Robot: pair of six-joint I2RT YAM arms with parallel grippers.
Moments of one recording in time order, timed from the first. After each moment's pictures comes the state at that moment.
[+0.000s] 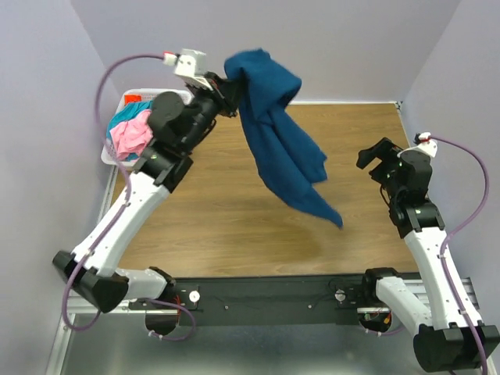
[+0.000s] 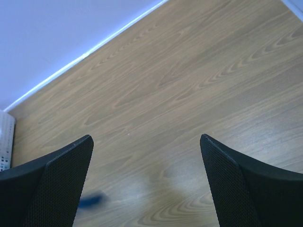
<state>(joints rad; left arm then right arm) -0.56 1.28 1.51 0.06 0.03 -0.36 0.06 0.84 0.83 -0.31 0.19 0.52</state>
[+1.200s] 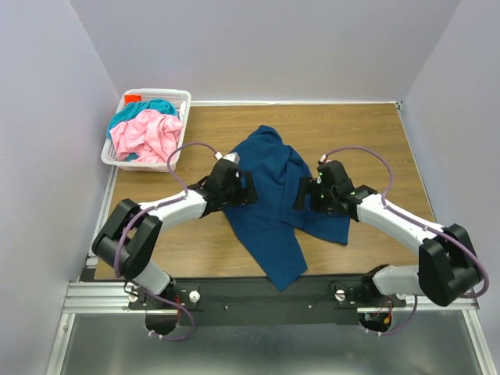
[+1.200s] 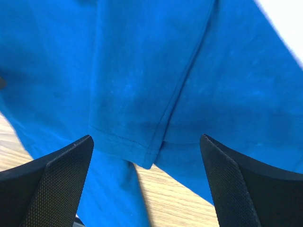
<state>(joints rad) -0.59 1.53 0.80 -0.03 0.04 -0.66 0.49 1.30 0.76 -0.35 -0.01 0.53</state>
